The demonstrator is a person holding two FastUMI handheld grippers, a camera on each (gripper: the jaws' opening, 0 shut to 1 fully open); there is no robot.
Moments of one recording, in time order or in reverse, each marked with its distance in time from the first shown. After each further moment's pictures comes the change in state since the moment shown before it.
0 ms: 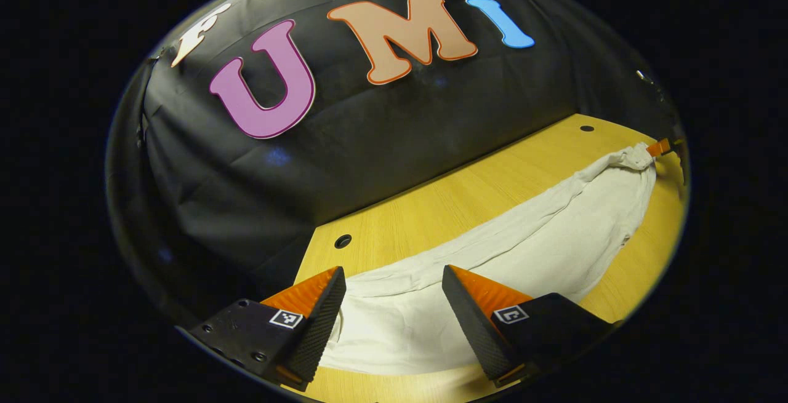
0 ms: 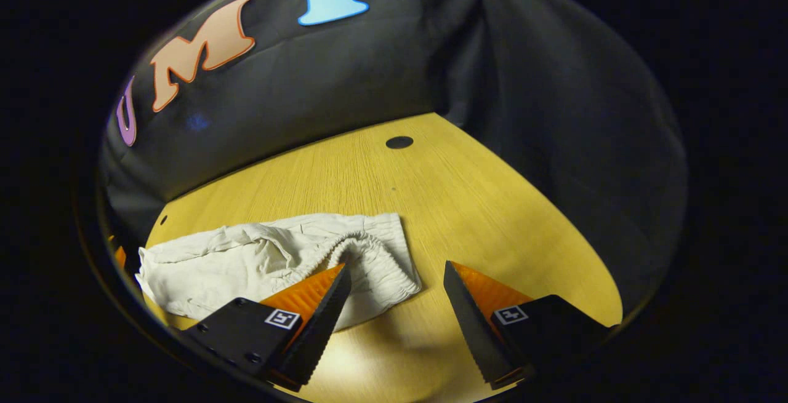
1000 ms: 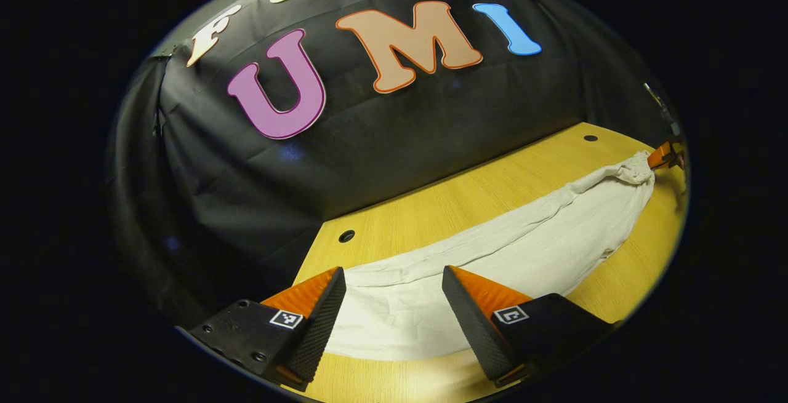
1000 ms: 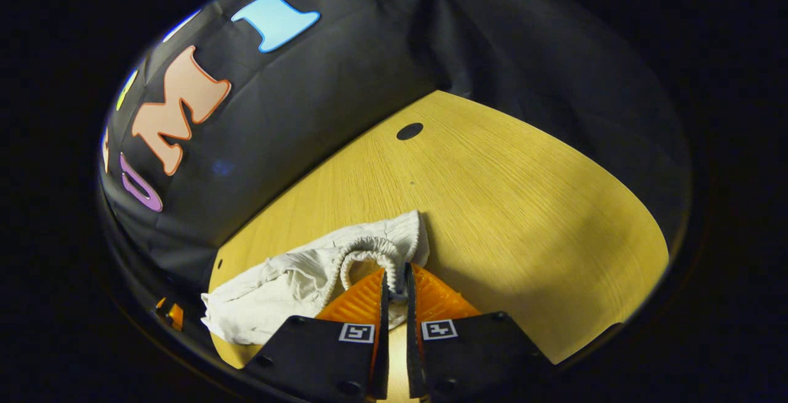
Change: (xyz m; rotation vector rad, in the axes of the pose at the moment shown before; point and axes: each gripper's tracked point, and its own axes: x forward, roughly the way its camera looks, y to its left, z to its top) left arm -0.038 -0.016 0.006 -0.049 -0.003 0.071; right arm 0.001 0.019 0.013 0.284 0.055 0.214
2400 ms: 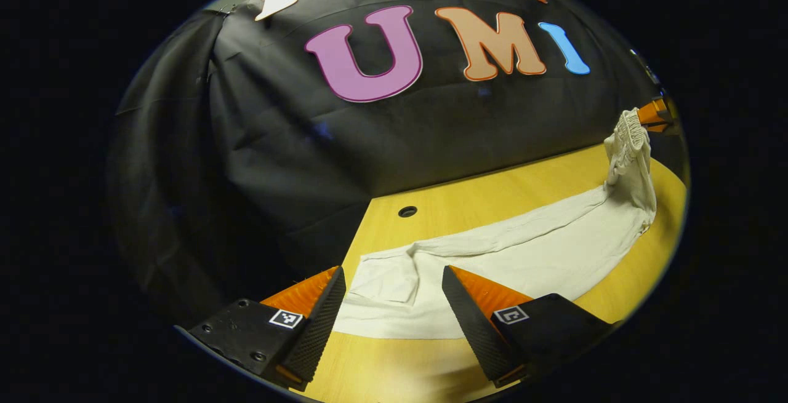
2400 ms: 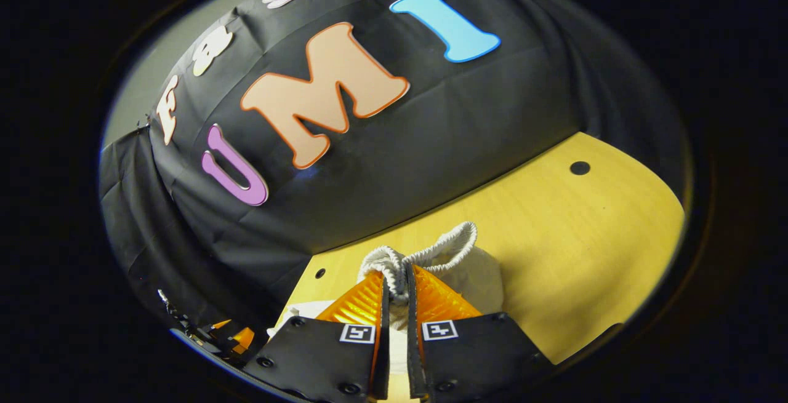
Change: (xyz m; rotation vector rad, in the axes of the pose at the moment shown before) left arm -0.011 0.171 -0.092 -0.144 -0.003 0.066; right arm -0.063 0.319 -0.038 -0.147 -0.103 0.337
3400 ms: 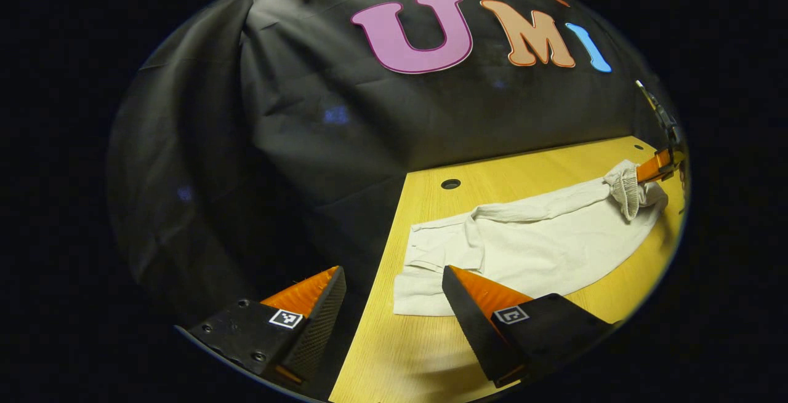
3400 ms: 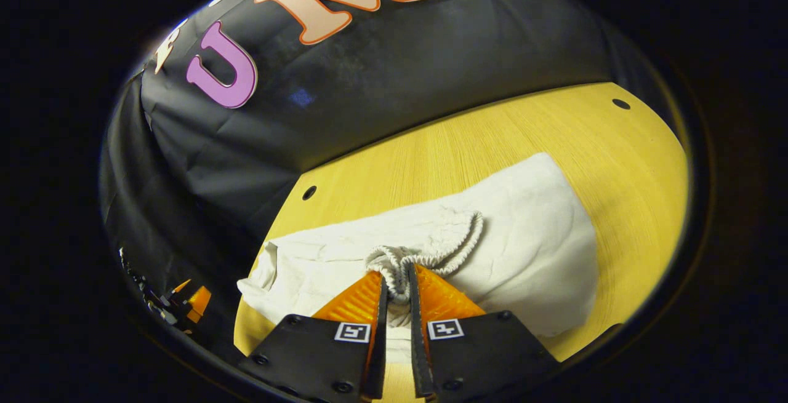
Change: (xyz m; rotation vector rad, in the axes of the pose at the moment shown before) left arm 0.010 0.089 -0.066 -0.051 0.067 0.039; right arm 0.072 0.037 -0.184 -0.084 0.317 -0.068
